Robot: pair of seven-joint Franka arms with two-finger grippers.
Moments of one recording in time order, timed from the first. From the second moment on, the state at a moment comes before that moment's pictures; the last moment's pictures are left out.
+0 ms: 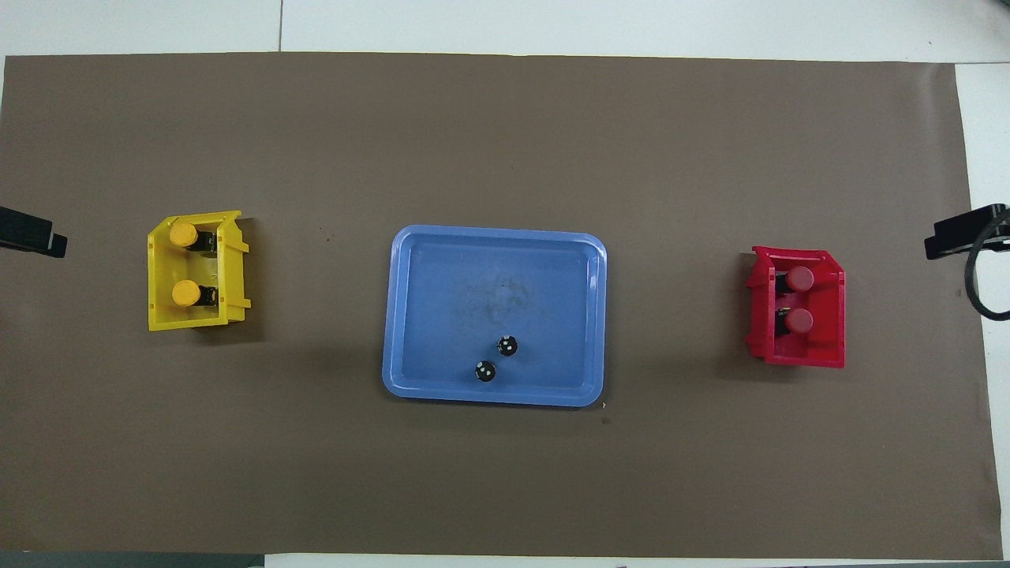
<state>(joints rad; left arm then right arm) -0.11 -0.01 0.12 -1.59 -0.02 1.53 0.16 0.01 -0.02 -0.10 -1.65 -0.02 1.59 -0.11</state>
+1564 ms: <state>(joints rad) -0.11 -0.01 0.12 -1.59 -0.02 1.53 0.16 0.02 0.03 -0.10 -2.16 0.03 2.22 -0.11</state>
